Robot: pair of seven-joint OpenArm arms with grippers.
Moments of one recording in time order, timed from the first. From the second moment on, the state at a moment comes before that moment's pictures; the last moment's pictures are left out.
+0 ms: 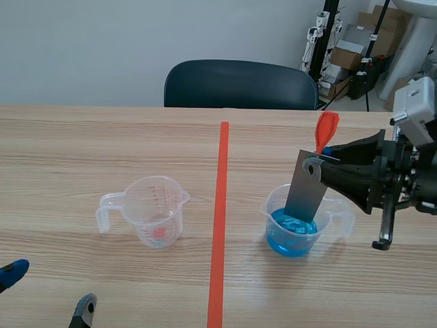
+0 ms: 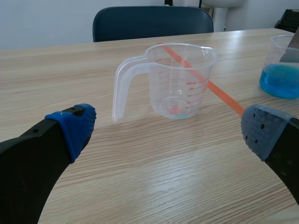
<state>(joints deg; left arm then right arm) 34.6 -16.1 -3.4 64.2 7.0 -21.2 -68.4 9.4 59.4 -45.7 84.2 21.9 30.3 38.4</state>
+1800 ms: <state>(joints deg) 57.6 -40.7 -19.6 73.6 0.4 -25.9 -87.0 9.4 82.4 -43.9 104.7 57.1 32.6 29.2</state>
